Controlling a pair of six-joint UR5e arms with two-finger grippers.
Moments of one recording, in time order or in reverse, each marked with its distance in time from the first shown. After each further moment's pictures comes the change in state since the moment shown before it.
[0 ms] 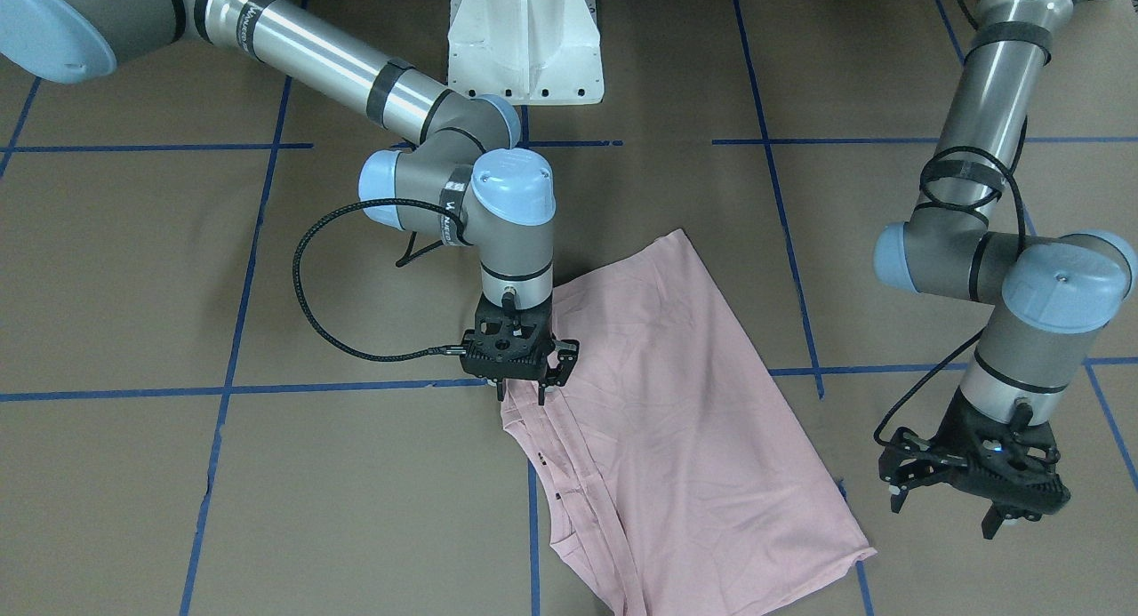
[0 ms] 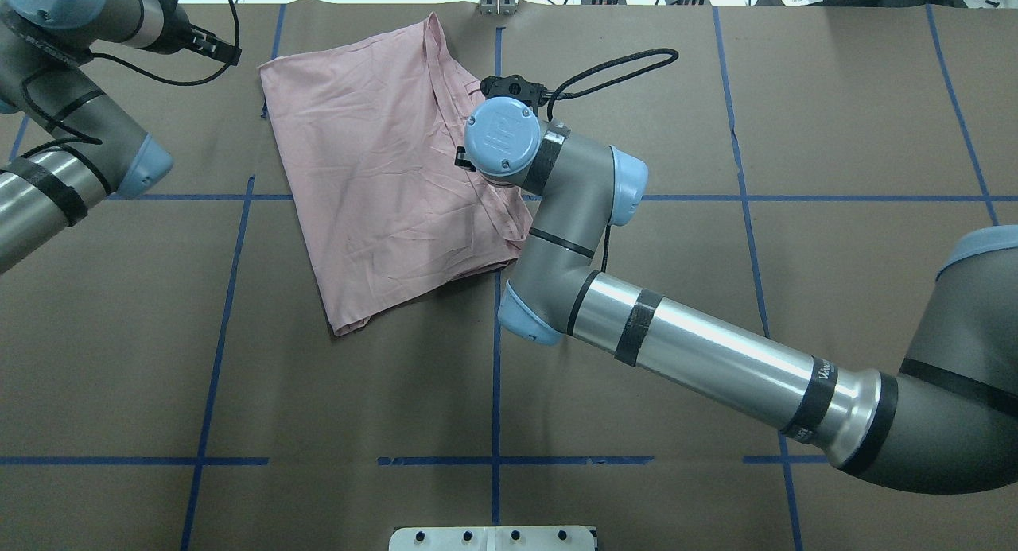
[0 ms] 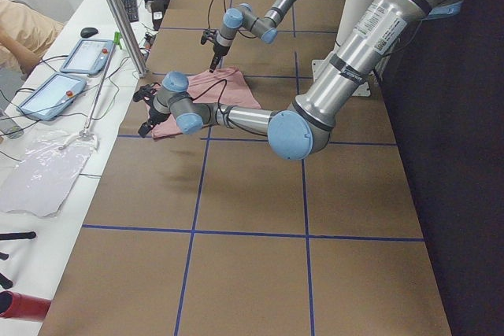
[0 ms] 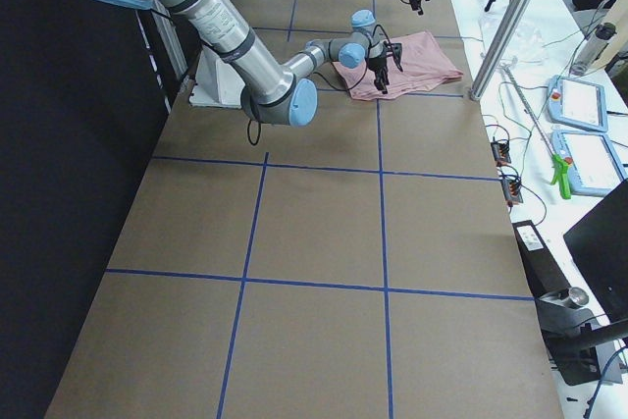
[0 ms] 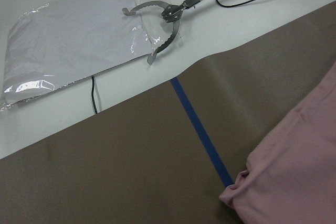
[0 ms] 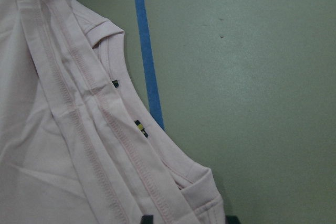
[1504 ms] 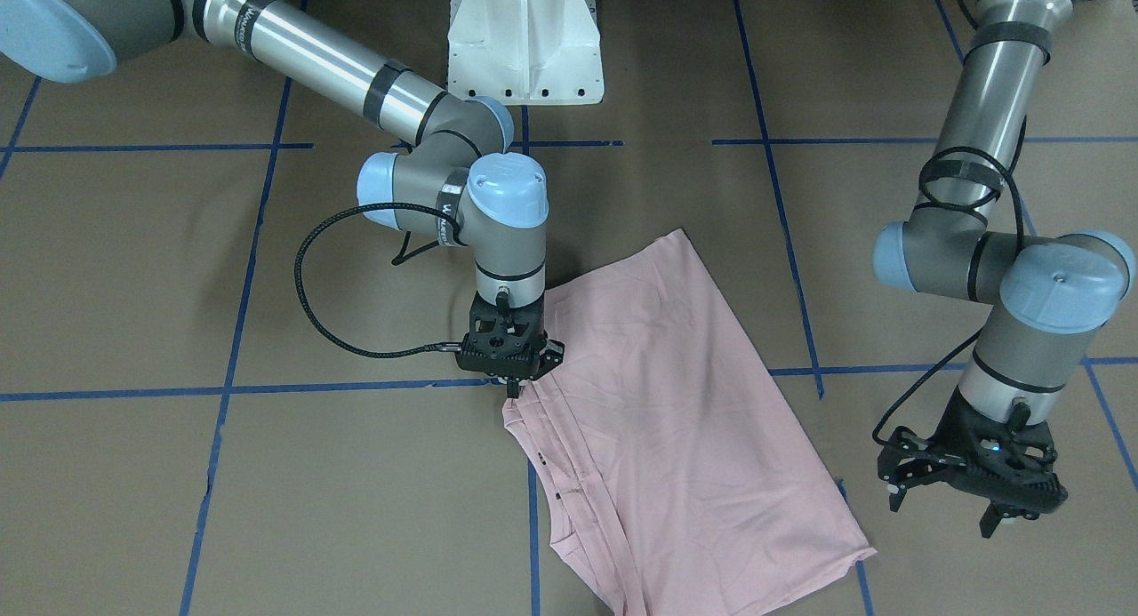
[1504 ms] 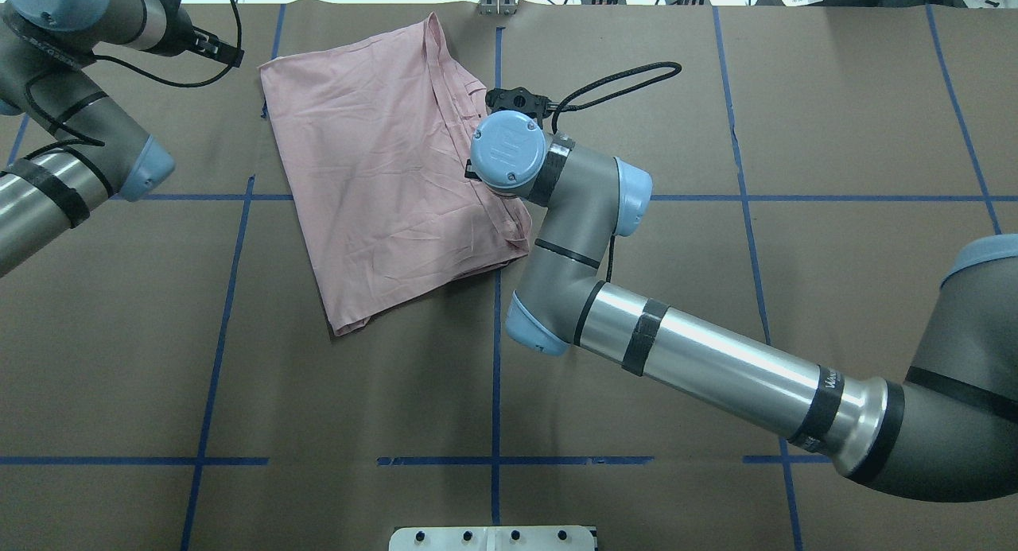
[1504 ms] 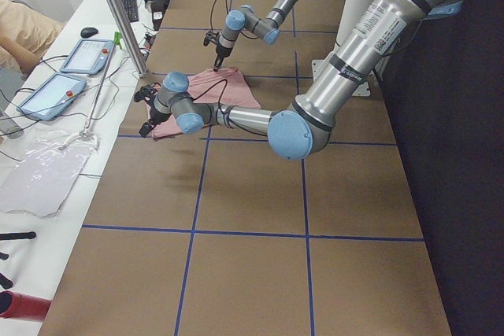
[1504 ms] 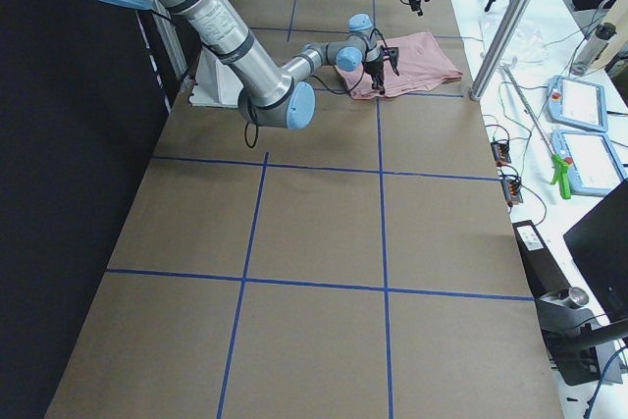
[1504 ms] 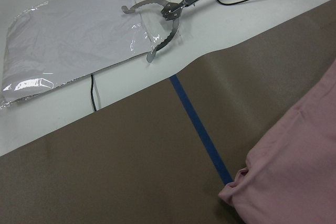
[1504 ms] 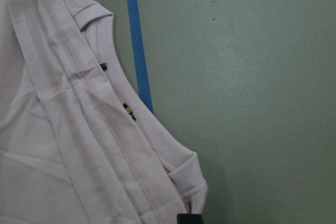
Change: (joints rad) left arm 0.006 -0.001 -0.001 0.000 0.000 -0.023; right arm -0.010 -0.032 0.036 0.001 0.002 0.015
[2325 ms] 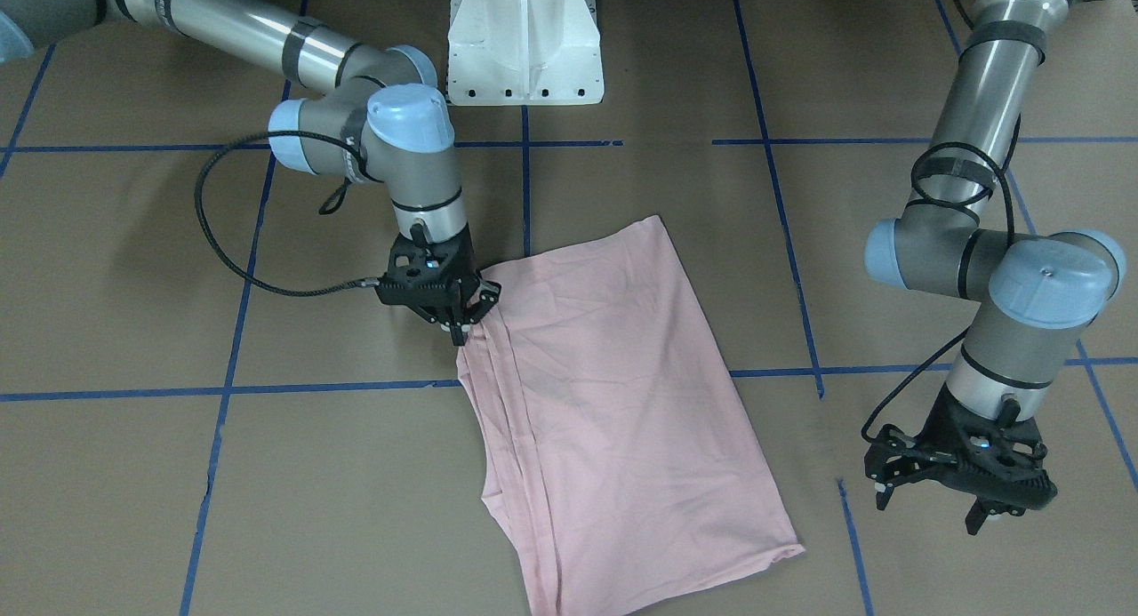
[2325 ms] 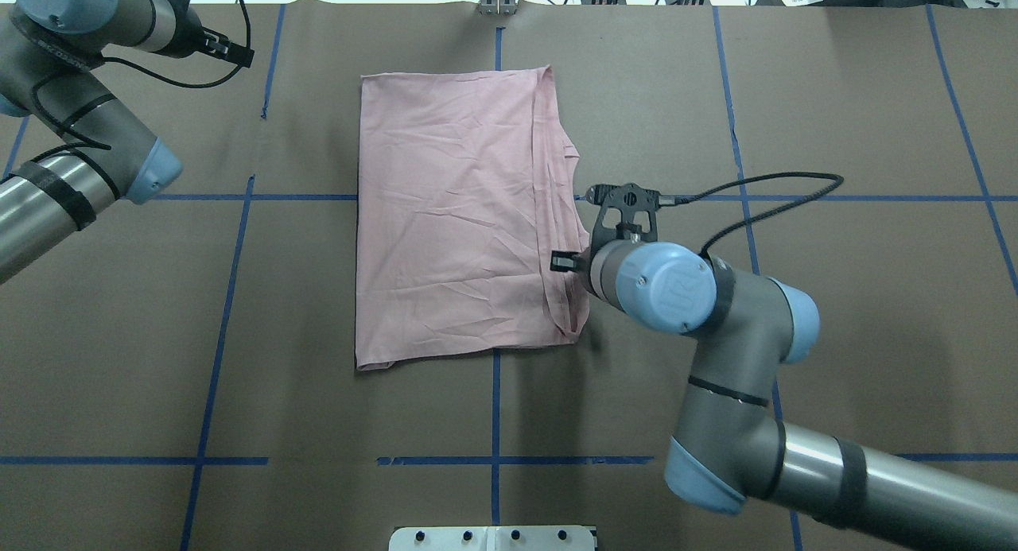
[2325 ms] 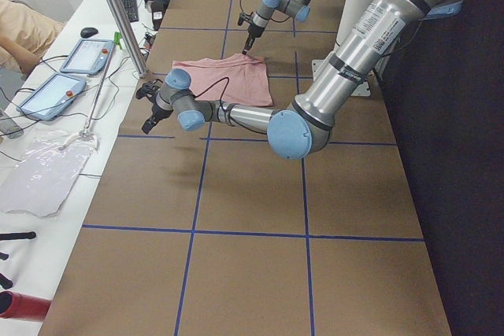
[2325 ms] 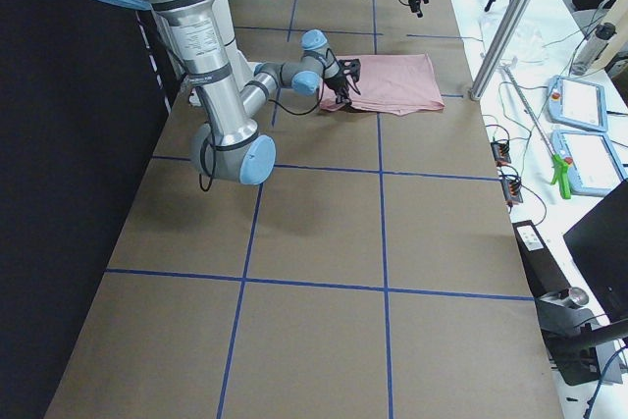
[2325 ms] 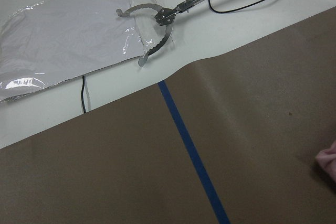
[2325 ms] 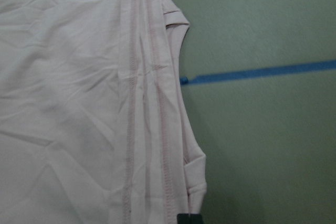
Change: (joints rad) left arm 0.014 -0.002 -0.019 0.000 -0.002 -0.027; right arm -0.159 -0.518 0.646 -0.010 -0.132 0.025
